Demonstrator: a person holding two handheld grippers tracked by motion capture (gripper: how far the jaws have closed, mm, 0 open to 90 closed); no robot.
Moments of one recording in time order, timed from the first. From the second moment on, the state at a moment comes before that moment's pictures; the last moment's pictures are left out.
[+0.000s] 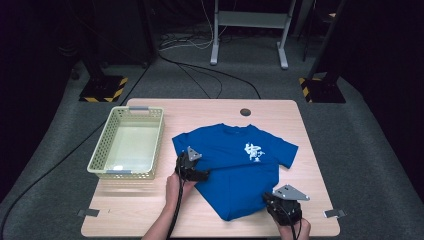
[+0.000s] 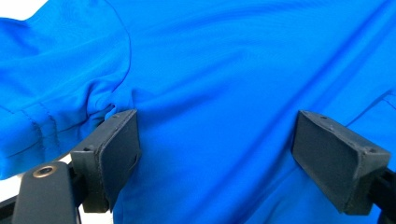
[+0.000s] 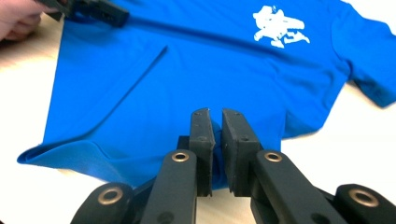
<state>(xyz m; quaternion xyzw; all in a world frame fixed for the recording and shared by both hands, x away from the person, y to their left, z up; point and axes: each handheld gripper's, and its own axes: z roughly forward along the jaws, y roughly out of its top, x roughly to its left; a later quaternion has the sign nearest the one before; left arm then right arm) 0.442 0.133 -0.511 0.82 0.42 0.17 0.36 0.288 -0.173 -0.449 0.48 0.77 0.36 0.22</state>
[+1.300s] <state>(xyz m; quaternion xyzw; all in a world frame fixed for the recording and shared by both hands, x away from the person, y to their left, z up) 0.446 0.132 -0.511 0.82 0.42 0.18 0.36 0.373 -0.210 -0.502 0.56 0.73 0.33 0.21</state>
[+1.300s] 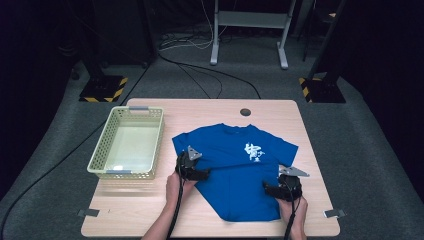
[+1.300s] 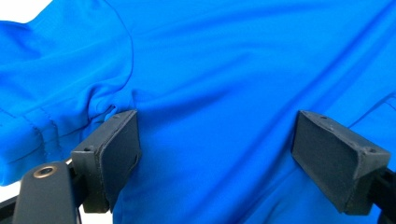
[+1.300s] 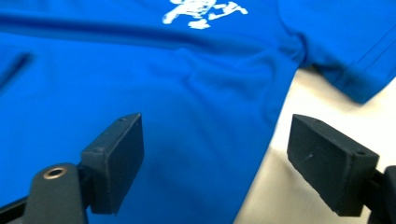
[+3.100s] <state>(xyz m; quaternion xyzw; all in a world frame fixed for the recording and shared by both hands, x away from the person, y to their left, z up) 0.413 0.064 -0.507 0.84 0.35 0.13 0.40 0.414 -0.223 -0.511 0.55 0.74 0.32 0.23</state>
